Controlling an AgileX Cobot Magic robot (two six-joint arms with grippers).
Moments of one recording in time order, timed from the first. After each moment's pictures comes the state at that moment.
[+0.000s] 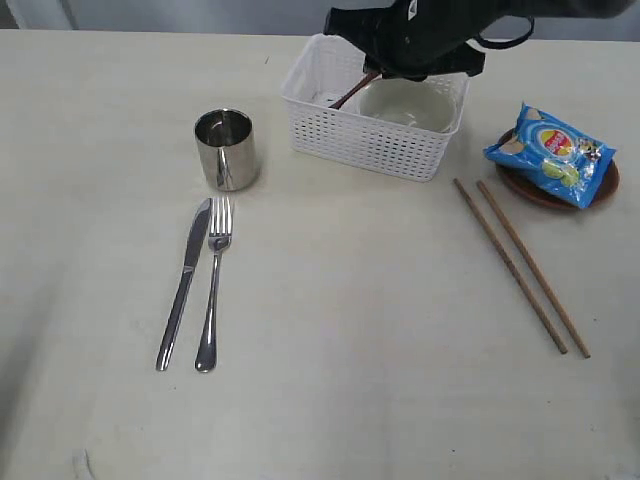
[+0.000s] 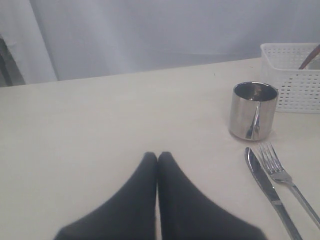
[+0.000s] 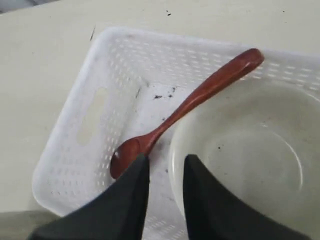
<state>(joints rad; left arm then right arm) -0.15 0.00 0.00 0.02 0.31 0.04 0.45 1.97 -1.40 -0.10 0.35 0.60</state>
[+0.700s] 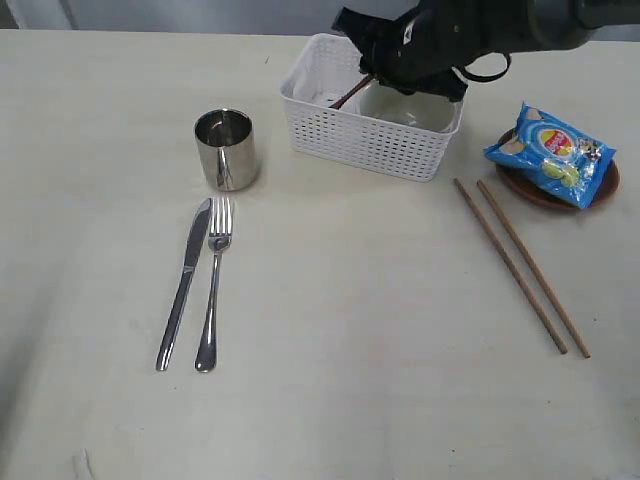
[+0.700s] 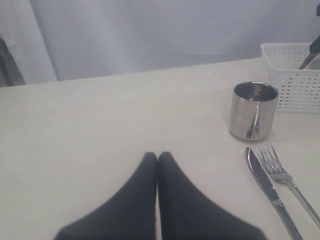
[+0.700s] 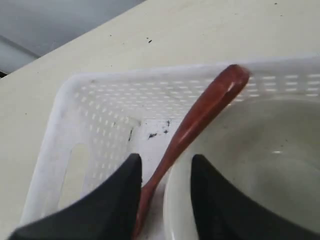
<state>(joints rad) -0.15 0.00 0.00 0.02 0.31 0.04 0.41 2.10 -1.44 -0.10 0.19 0.81</state>
